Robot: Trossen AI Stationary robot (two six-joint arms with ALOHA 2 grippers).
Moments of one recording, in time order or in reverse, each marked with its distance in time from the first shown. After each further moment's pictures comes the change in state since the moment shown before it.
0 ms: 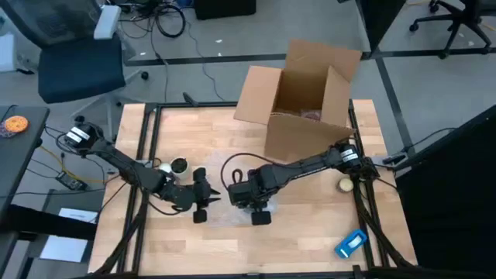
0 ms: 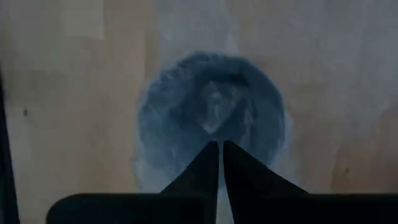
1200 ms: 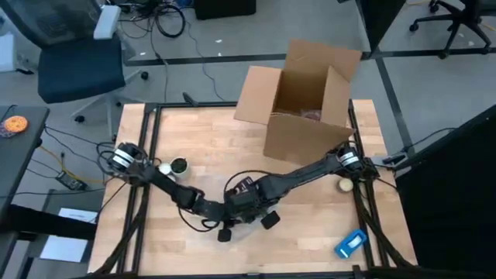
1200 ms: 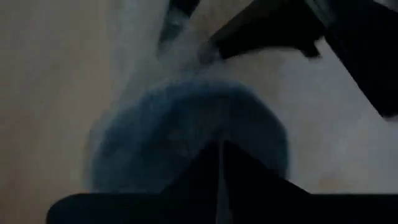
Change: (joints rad) left arm 0.043 0.568 0.186 0.512 0.232 0.138; right arm 0.057 0.003 -0.023 0.023 0.106 -0.505
